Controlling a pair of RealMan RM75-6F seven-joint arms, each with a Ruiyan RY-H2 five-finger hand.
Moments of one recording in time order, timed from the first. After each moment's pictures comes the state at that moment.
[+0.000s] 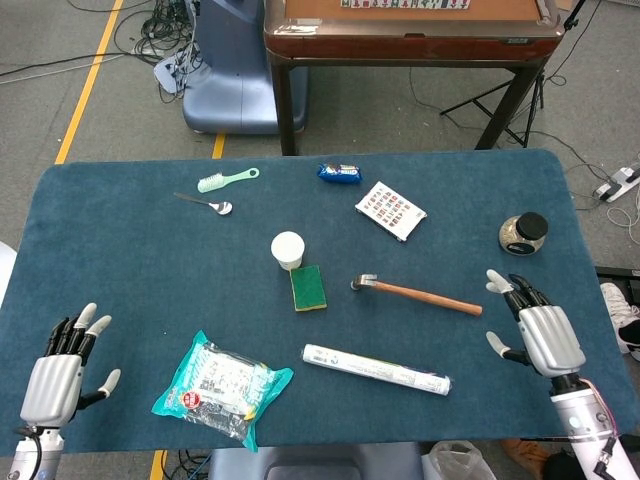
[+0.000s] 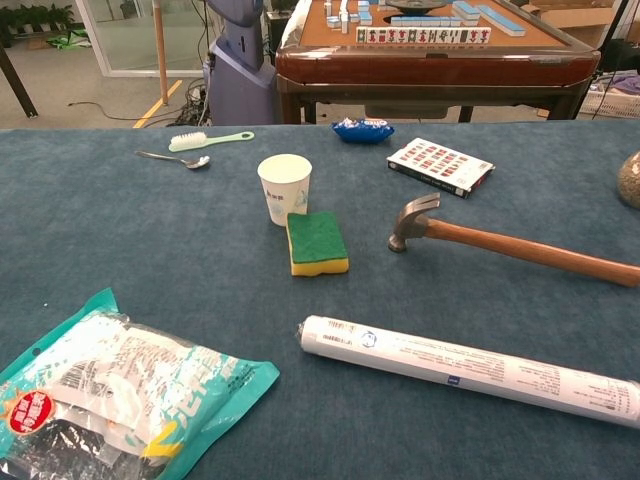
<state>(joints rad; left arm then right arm) -0.05 -1.26 -0.01 -1.70 1.55 1.54 0.15 0.20 -1.10 0.07 -1.78 -1.50 1.32 -0.03</state>
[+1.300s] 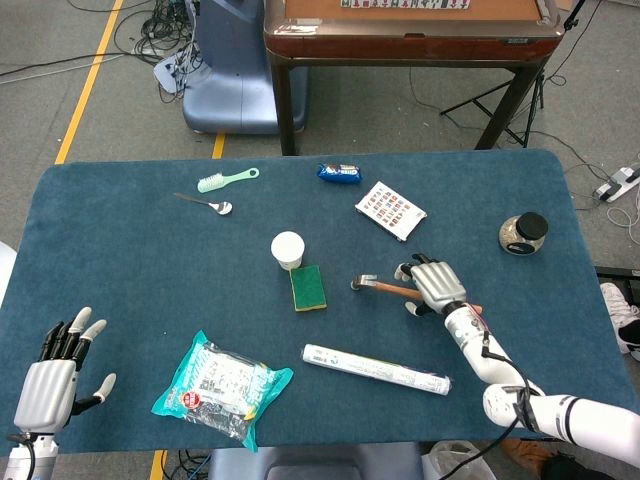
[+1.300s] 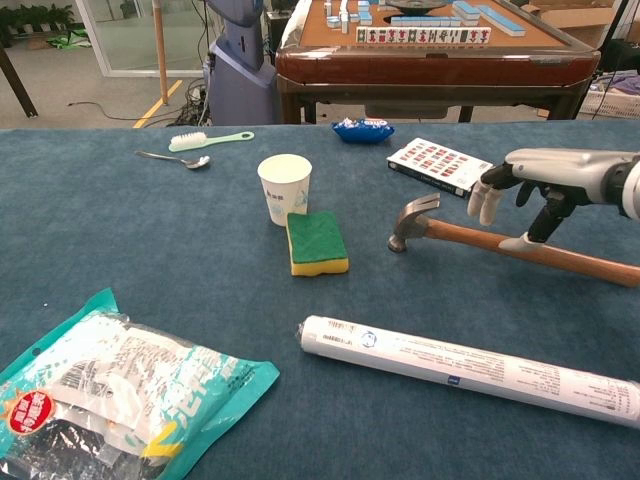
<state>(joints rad) -0.03 -1.24 0.00 -1.70 1.56 1.55 0.13 0.71 -1.40 0.18 -1.52 -0.87 0.77 -0.38</state>
